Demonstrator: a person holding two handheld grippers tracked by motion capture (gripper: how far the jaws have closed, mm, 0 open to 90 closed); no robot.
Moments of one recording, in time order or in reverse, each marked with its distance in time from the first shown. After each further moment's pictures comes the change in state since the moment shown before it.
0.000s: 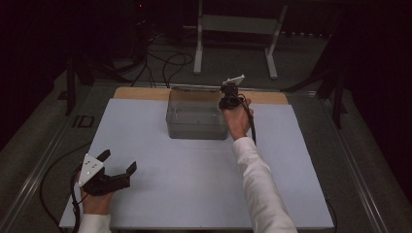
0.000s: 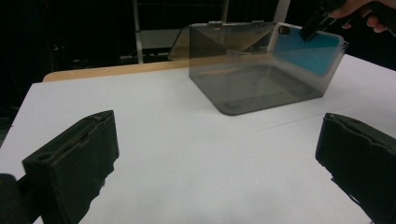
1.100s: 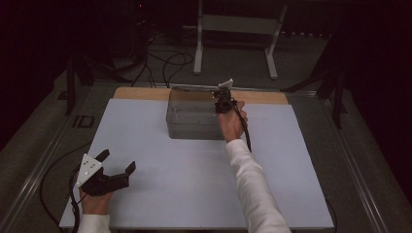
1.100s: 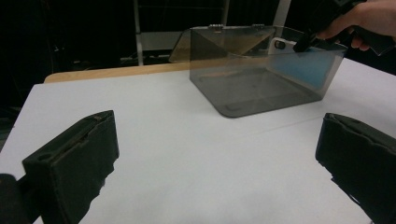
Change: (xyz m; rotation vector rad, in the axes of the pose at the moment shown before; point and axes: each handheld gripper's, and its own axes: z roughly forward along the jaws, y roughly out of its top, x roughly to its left) left arm 0.002 0.001 -0.002 -0.007 0.000 -0.005; right arm 0.019 -0.008 0.021 0.020 -0.145 -0.075
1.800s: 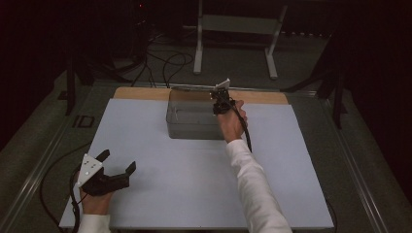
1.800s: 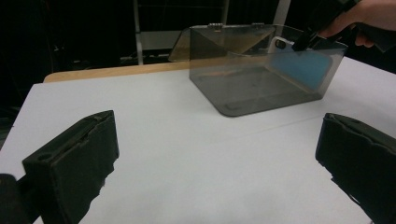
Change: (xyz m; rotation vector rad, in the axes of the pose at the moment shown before) left arm -0.001 0.000 0.001 0.002 0.000 0.000; right arm 0.005 -0.001 -0.006 -0.003 -0.009 -0.086
